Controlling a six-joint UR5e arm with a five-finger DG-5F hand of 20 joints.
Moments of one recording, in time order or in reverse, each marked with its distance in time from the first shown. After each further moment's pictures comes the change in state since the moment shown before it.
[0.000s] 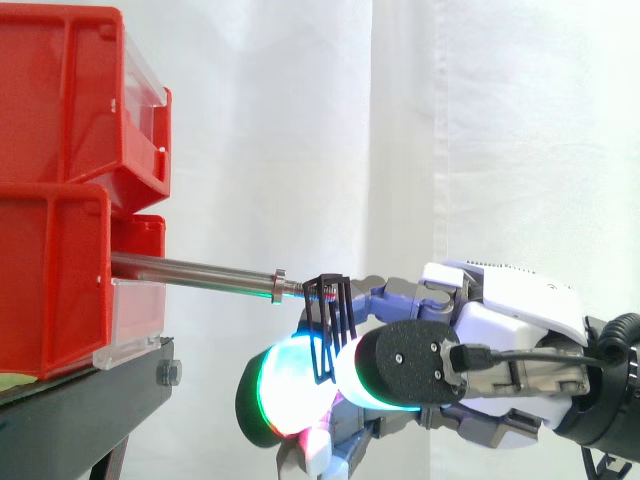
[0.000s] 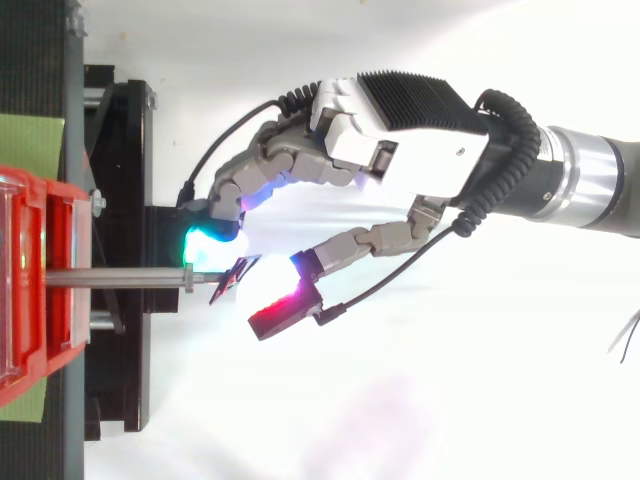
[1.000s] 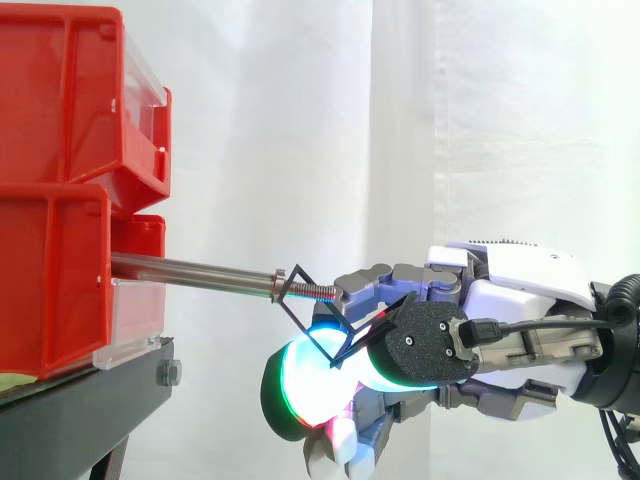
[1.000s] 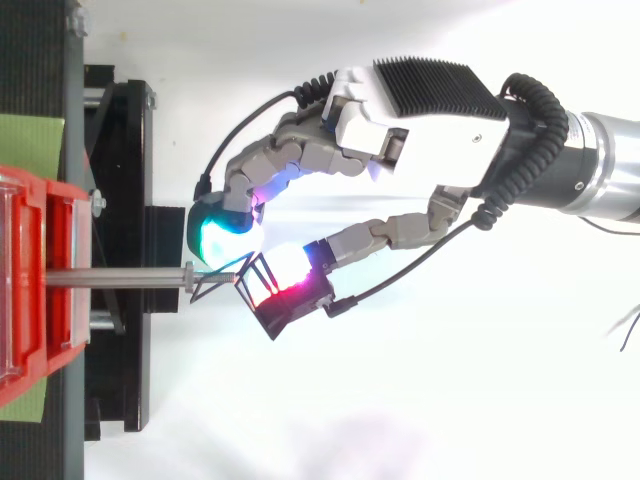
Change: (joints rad) arm -0.006 0.064 0.000 -0.166 -0.002 0.001
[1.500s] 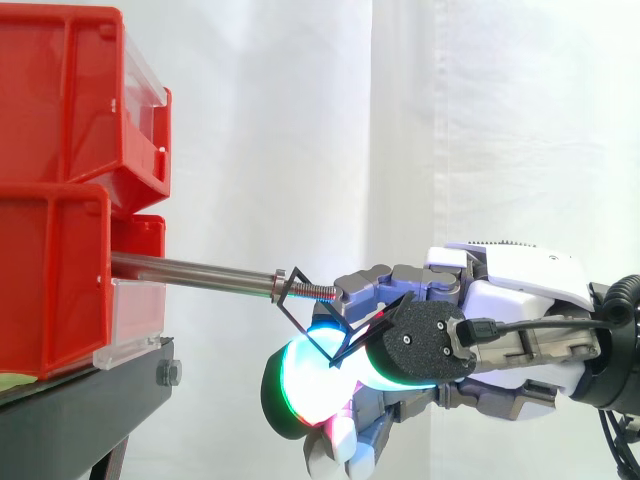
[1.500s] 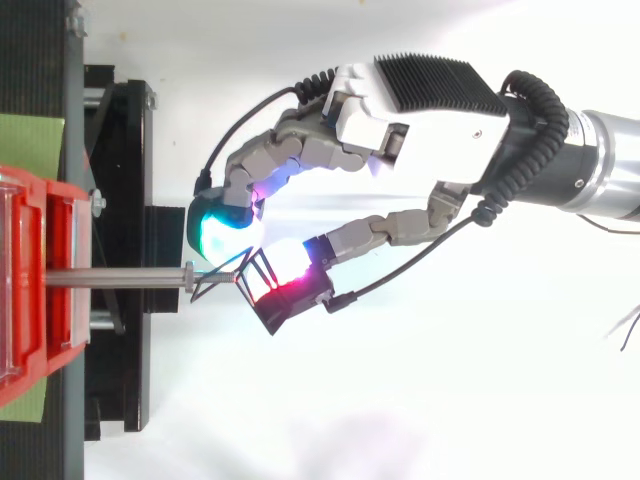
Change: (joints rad) arm -0.001 -0.001 0.000 0.000 0.006 0.007
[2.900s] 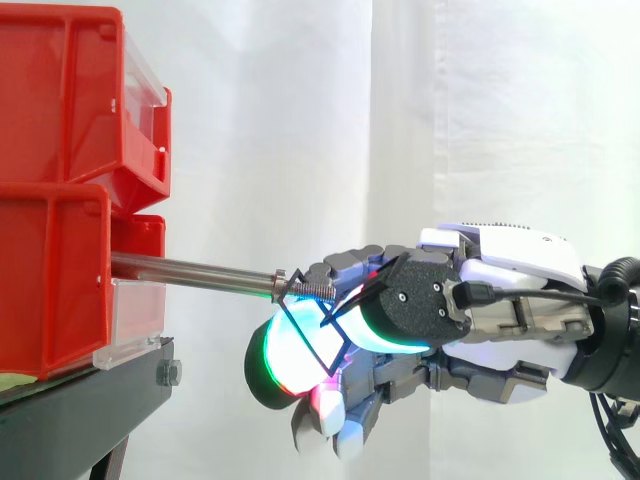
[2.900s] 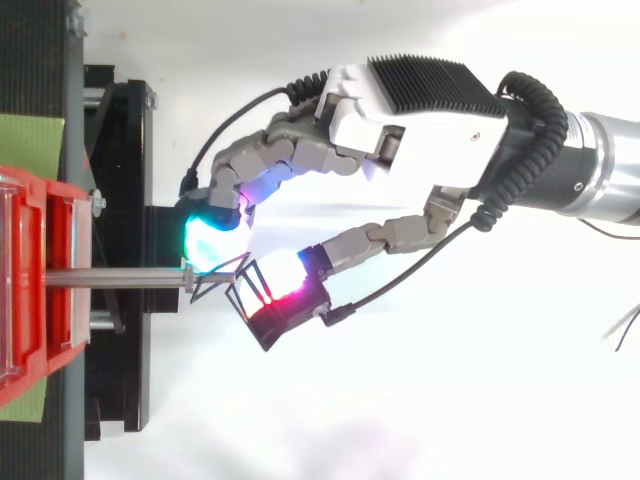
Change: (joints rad) arm 0.006 0.001 0.024 -0.006 -0.002 0.010
